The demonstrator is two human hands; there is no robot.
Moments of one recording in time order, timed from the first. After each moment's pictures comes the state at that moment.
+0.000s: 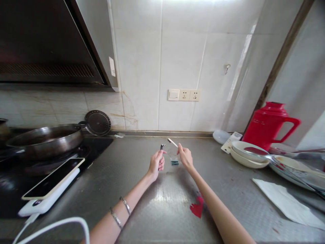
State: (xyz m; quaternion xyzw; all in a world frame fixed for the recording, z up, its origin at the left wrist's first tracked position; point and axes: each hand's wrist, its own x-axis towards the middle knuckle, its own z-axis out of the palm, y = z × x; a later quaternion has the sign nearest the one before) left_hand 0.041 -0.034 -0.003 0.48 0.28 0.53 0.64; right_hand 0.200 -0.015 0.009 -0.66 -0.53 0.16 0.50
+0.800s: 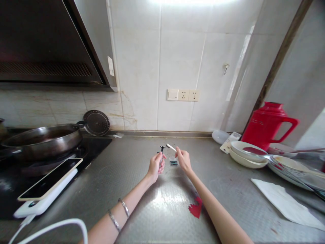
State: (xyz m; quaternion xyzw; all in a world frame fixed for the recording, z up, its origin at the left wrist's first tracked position) left_hand 0.047 -0.040 -0.005 0.46 0.28 0.52 0.65; right_hand 0.196 -0.017 -0.010 -0.60 -0.57 0.15 0.54
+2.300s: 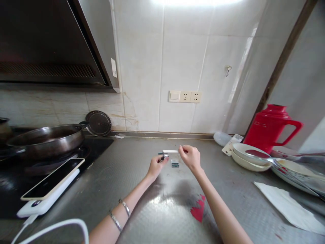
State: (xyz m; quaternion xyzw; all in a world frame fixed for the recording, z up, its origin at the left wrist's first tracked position) left_hand 0.038 -0.028 -0.006 0.64 0.37 0.54 0.40; right_hand 0.200 -0.049 0.047 -0.61 -0.63 -0.11 0.47
